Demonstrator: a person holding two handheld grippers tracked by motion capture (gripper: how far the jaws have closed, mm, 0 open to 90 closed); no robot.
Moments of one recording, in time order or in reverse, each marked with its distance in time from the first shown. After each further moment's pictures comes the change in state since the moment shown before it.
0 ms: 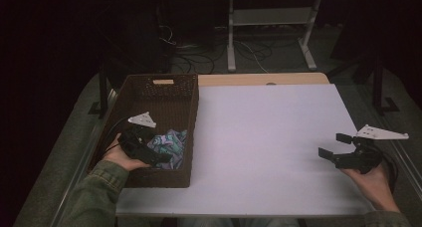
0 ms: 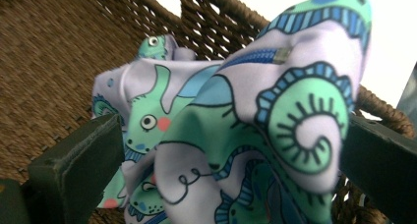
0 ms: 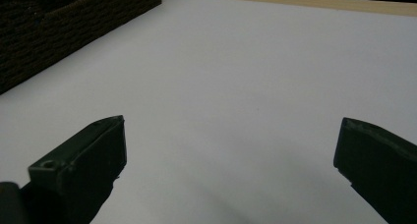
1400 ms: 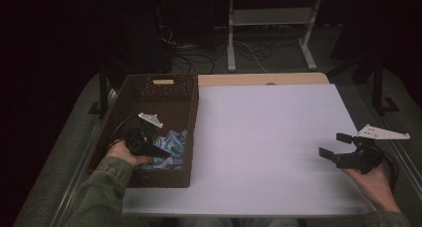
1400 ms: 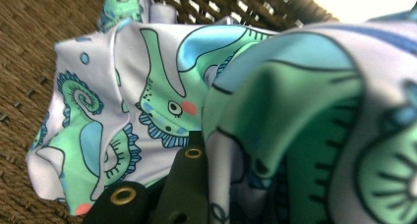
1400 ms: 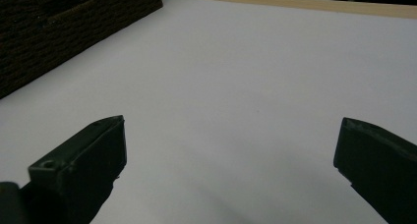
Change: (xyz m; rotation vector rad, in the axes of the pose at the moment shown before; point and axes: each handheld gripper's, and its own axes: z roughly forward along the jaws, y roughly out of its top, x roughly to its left) left arm 0.012 0.002 0.010 0.103 -0.120 -0.038; right arm -0.001 0.000 -0.001 -0.011 0.006 0.002
